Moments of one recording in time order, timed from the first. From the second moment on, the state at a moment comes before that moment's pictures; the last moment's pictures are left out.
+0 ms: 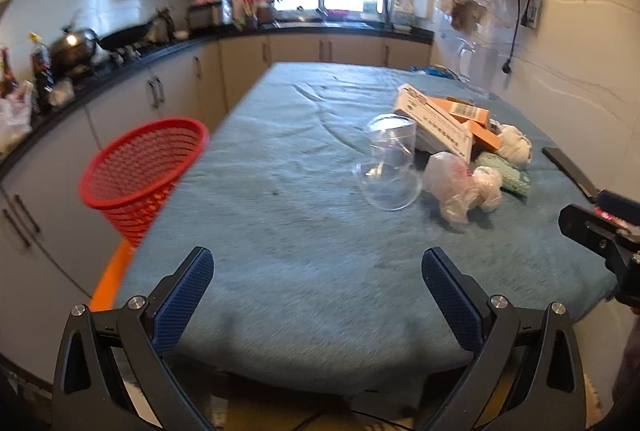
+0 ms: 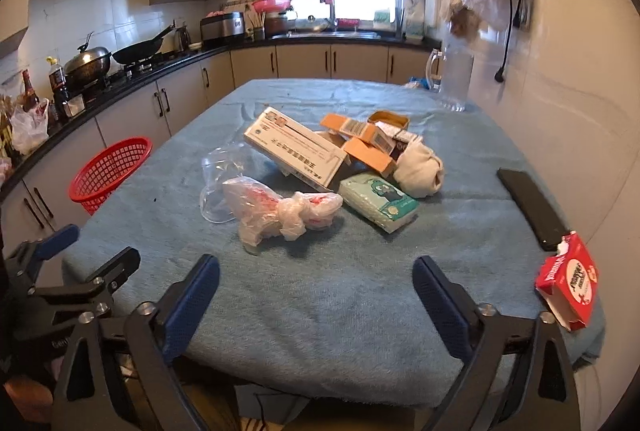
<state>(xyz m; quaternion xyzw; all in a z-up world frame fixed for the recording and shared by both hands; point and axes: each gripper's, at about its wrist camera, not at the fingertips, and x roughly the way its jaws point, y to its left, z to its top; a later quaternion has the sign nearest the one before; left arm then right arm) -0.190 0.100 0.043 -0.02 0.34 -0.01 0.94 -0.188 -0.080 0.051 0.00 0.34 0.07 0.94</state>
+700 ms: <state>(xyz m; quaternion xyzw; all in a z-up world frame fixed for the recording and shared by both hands) -0.062 0.077 0.044 -0.08 0.43 -0.14 0.89 -0.149 -0.140 0.041 0.14 0.38 0.12 0.90</state>
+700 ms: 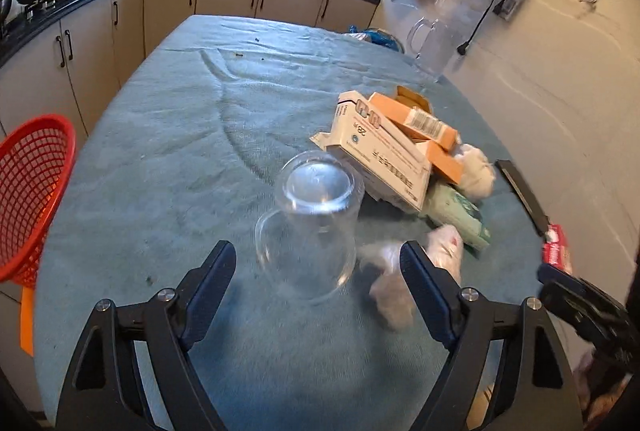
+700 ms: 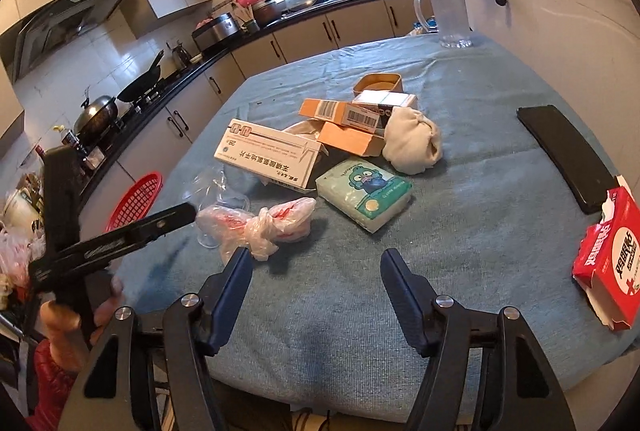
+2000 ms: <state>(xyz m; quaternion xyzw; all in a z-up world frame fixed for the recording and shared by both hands) -0.050 0.113 0.039 -0.09 0.40 -0.13 0.90 -0.036 -0.065 0.010 0.18 0.46 0.21 0.84</state>
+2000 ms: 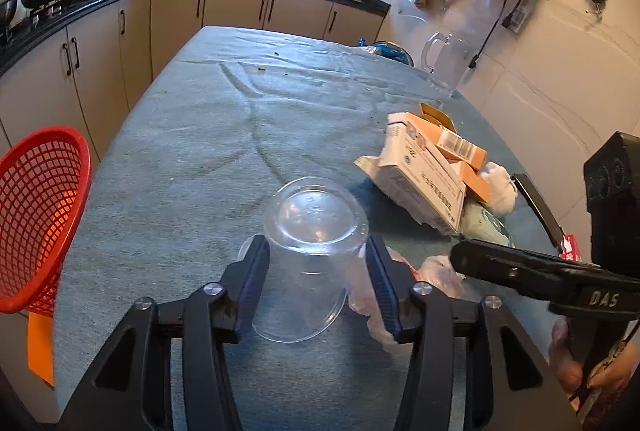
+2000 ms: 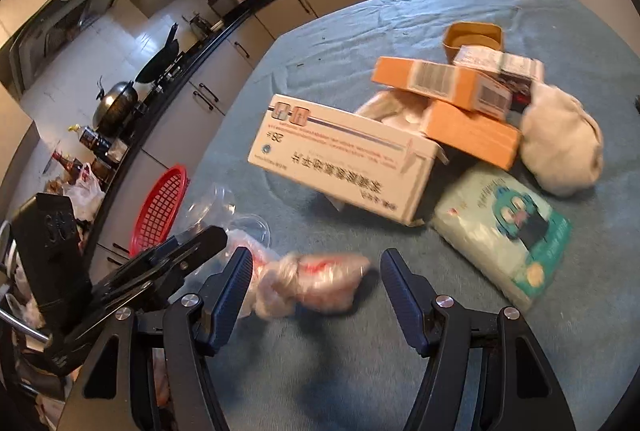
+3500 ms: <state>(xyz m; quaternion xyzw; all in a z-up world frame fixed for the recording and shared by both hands) -0.034 0.128 0.036 -0.07 0.40 -0.11 0.91 -0.020 -0.015 0.010 -0.09 0.46 0.33 0.82</state>
